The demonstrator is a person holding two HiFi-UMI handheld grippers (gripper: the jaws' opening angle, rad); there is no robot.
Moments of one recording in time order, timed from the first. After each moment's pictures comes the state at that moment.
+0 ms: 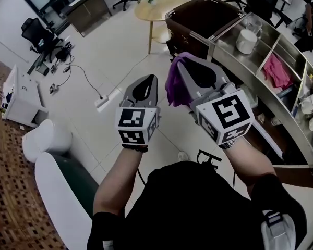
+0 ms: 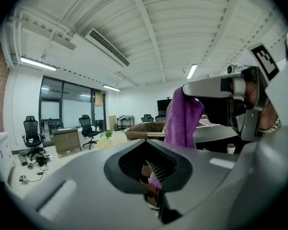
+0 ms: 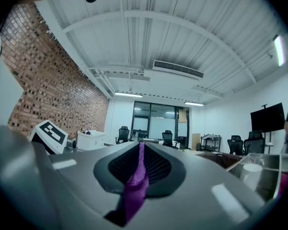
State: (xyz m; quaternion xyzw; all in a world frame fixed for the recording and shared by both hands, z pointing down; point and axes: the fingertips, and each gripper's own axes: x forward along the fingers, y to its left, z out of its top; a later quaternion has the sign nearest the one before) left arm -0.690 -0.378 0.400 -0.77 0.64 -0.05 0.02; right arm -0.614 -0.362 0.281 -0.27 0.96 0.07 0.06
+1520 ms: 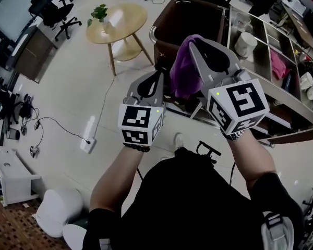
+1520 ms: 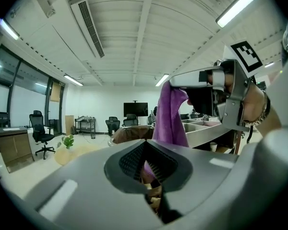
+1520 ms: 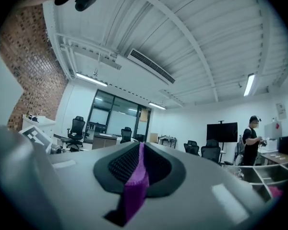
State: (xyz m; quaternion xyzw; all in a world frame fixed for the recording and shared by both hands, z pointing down) left arm -0.831 -0.598 0.360 -0.90 0.43 -0.04 0.00; right arm -0.771 -0.582 0.210 -0.50 0.86 0.07 0.03
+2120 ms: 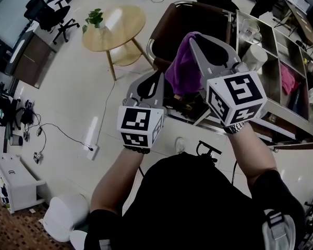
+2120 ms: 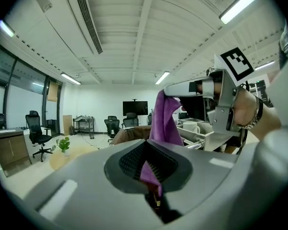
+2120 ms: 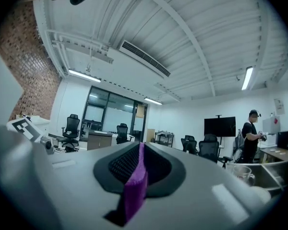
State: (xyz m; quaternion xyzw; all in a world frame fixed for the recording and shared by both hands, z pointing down) left arm -0.786 -0.710 0.356 -0.91 0.42 -0.05 0.00; right arm -0.715 -0.720 0.232 -0.52 0.85 0.03 0.01
